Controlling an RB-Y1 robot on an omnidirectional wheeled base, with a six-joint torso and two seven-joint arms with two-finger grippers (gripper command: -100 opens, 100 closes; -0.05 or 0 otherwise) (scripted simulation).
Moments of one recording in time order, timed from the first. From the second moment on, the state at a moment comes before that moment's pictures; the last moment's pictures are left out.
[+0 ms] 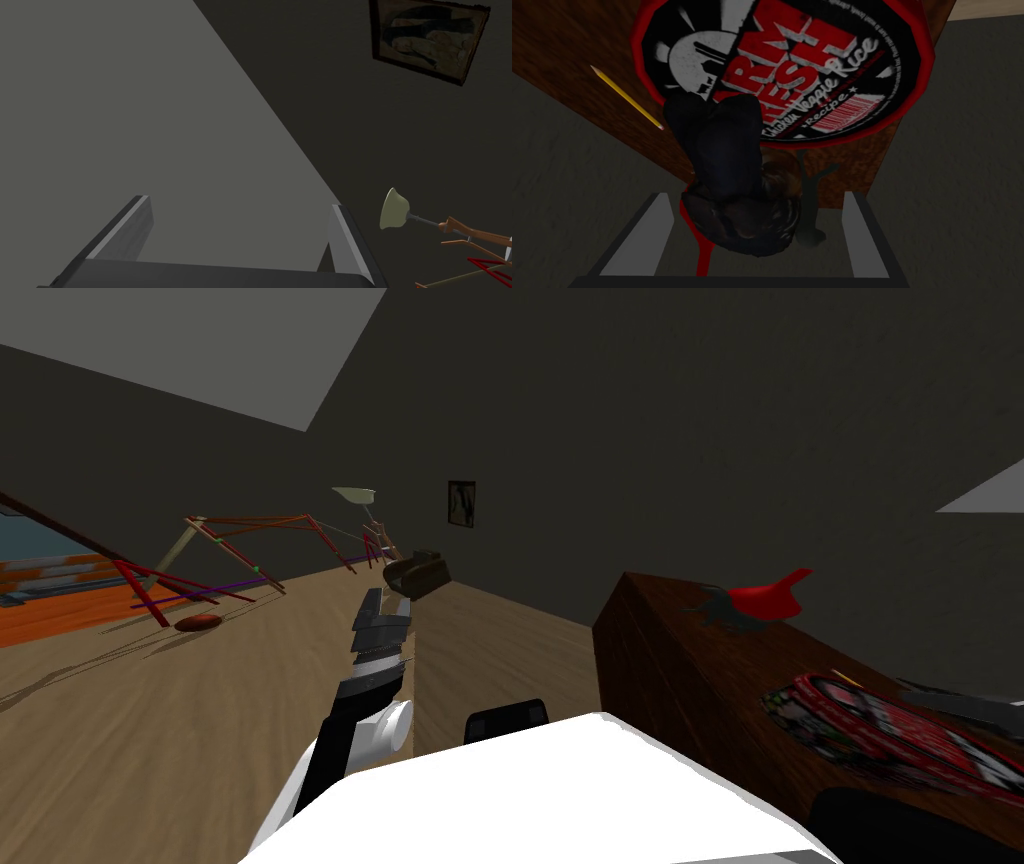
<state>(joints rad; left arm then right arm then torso) 0.47 0.02 -0.01 -2.26 -0.04 -0.40 0.02 1.37 -1.85 0.54 -0.66 -0.96 -0.98 -0.16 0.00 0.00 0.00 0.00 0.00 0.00</state>
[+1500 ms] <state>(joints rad) 0.47 0.02 -0.01 -2.26 -0.04 -0.40 0.02 1.48 -2.00 0.60 -0.62 -1.11 -1.06 -0.24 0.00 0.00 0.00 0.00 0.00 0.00</state>
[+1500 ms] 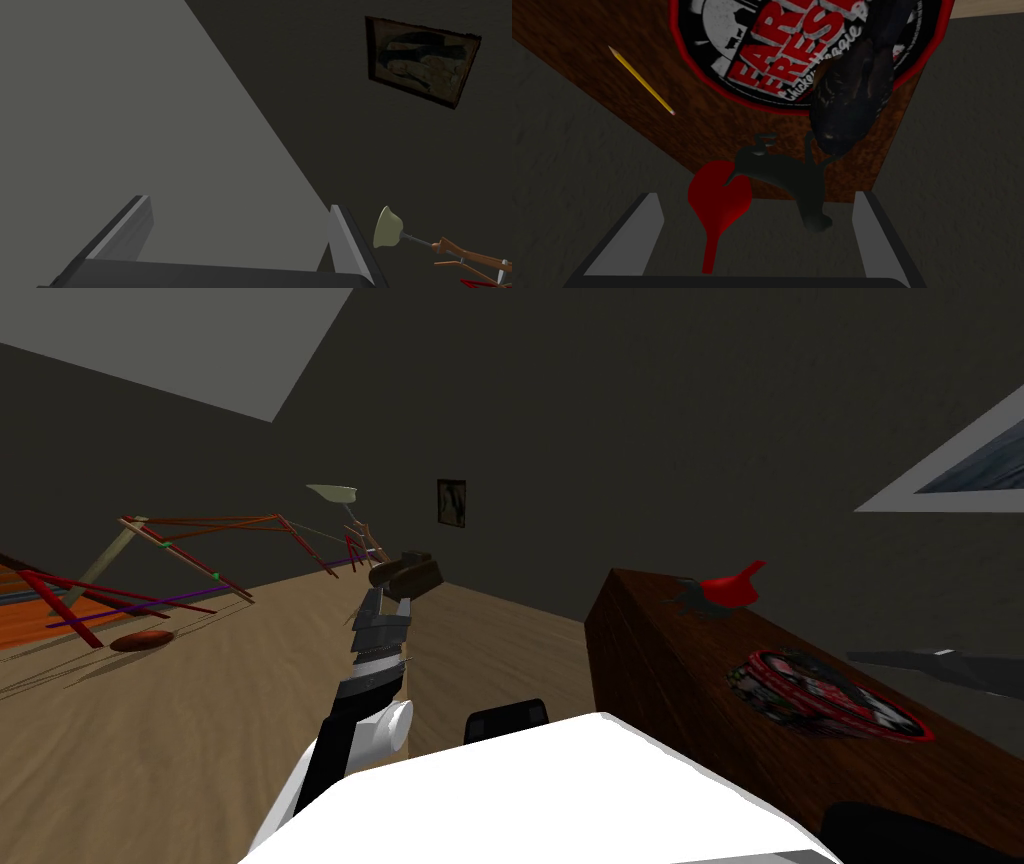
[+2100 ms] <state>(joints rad) 0.47 0.02 -0.01 -2.26 -0.04 -0.40 0.02 1.54 -2.09 0.64 -0.59 -1.20 -1.11 -0.29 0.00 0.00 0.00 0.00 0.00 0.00</state>
